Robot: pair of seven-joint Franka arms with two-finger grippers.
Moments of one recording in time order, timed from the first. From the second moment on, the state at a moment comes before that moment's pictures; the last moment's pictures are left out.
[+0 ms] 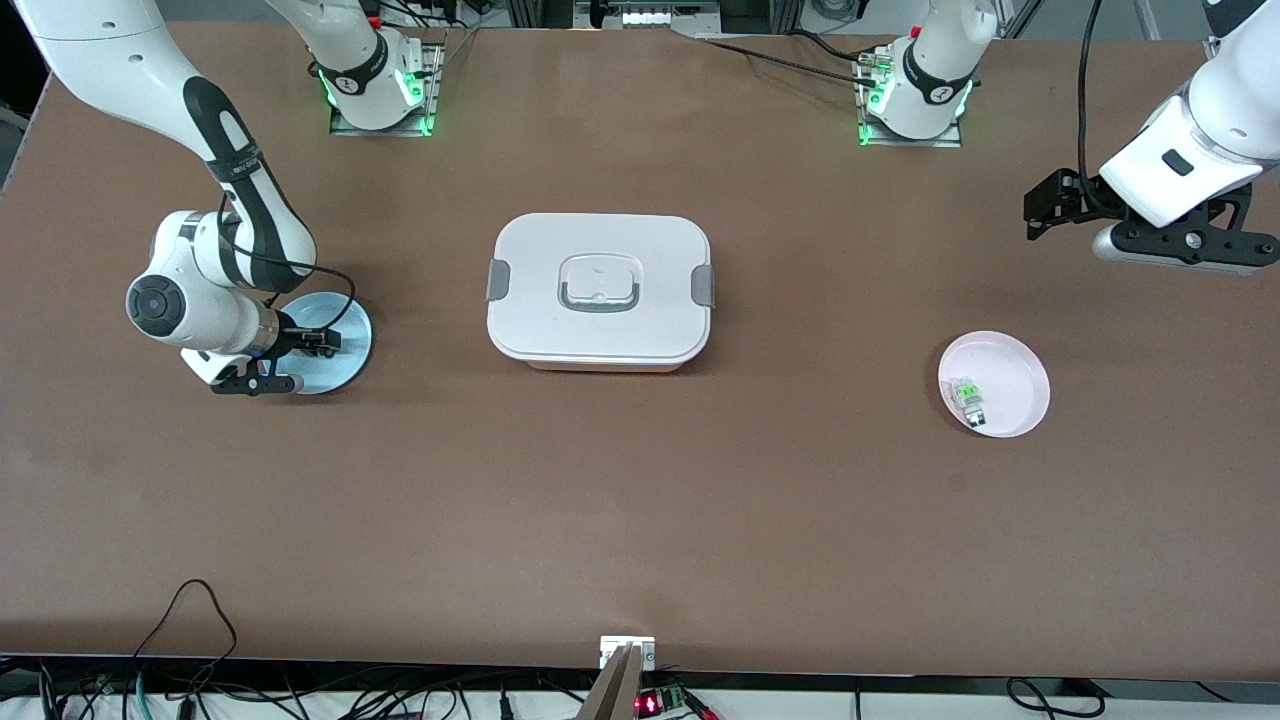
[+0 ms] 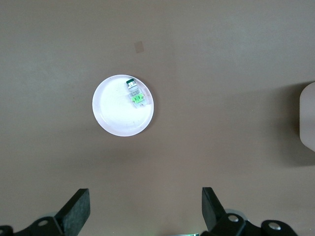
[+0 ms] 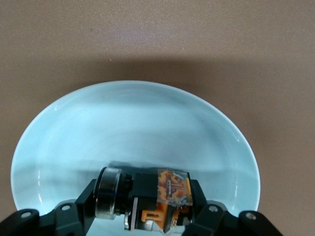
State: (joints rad) left arm -0.01 0.00 -0.12 -1.60 0.05 1.51 0.00; right arm -0.04 0.45 -0.01 -2.13 -0.03 2.39 -0.06
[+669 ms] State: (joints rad) left arm -0.01 0.00 -0.12 -1.60 0.05 1.51 0.00; right arm -0.04 0.40 0.00 -2.13 -0.03 2.38 -0.12
